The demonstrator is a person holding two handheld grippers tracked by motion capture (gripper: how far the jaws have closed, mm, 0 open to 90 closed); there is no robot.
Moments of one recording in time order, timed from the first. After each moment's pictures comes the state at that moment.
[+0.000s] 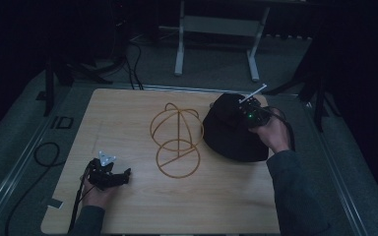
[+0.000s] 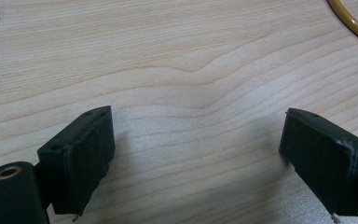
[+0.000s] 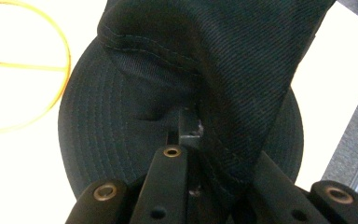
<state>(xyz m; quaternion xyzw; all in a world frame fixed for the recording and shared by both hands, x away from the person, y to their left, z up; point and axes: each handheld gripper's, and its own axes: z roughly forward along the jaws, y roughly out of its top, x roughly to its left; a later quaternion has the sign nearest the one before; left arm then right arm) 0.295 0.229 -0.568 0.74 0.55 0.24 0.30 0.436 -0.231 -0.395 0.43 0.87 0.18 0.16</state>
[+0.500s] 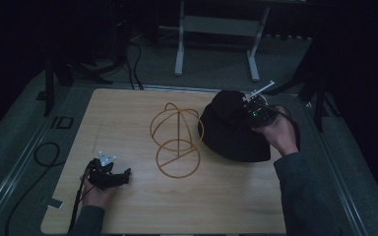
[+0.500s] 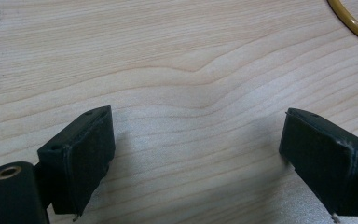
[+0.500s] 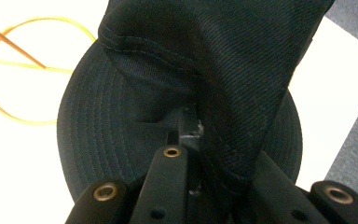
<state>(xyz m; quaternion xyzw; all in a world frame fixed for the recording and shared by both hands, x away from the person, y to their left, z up) 0.295 0.229 -0.568 0.74 0.55 0.24 0.30 0.415 -0.234 -0.367 0.41 0.87 0.21 0.16</state>
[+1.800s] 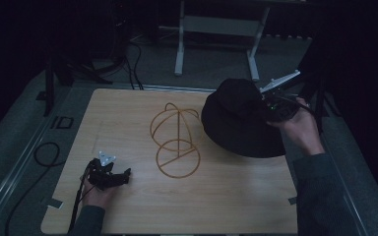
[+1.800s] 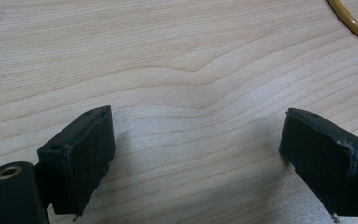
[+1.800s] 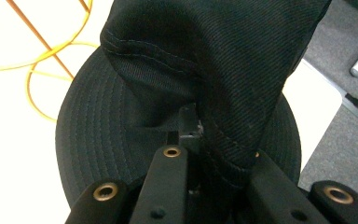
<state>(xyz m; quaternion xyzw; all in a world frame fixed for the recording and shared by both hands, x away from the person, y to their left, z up) 0.295 0.229 -0.568 0.74 0.55 0.23 0.30 0.385 -0.256 -0.308 0.36 0.88 0.26 0.18</state>
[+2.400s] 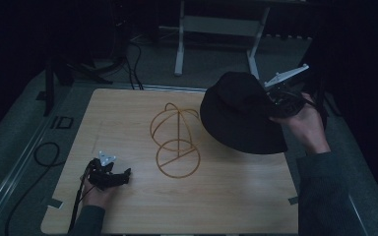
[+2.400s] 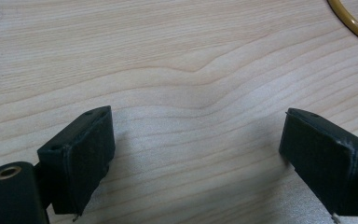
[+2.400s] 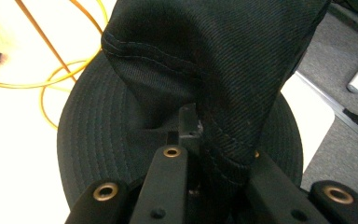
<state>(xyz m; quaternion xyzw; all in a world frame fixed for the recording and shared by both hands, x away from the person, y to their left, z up) 0.295 0.229 -0.568 0.74 0.55 0.23 0.30 0.378 -0.257 -0.288 0.35 0.87 0.29 0.19</state>
